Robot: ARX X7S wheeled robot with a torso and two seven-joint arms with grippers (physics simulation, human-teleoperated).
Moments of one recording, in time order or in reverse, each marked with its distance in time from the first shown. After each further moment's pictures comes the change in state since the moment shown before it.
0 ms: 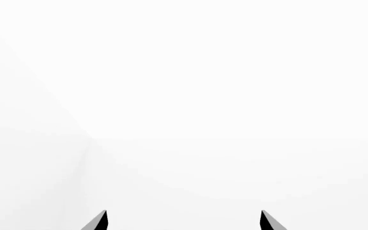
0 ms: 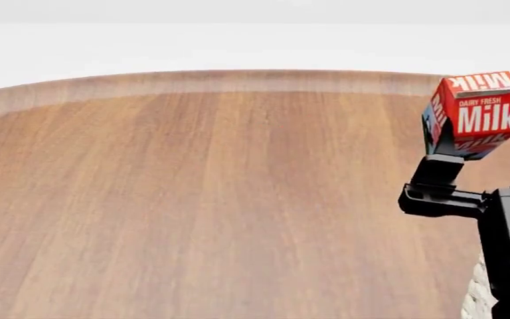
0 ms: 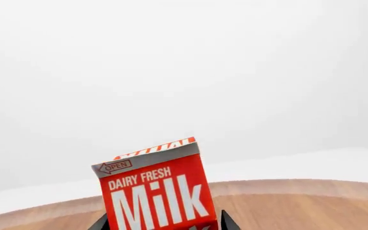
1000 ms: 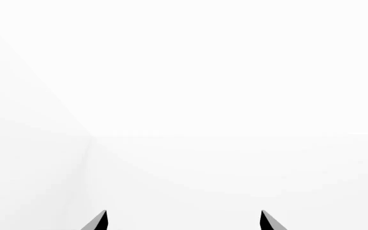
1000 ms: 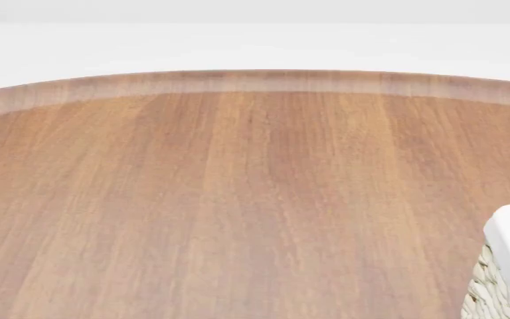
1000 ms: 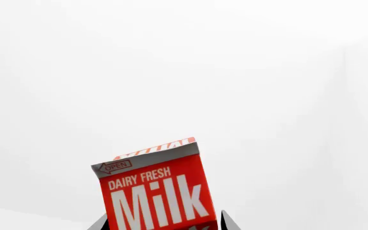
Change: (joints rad) left arm 0.017 -0.014 0.018 -0.008 0.007 0.024 -0.003; right arm 1.036 0.723 -0.216 0.264 0.178 0.420 -0.448
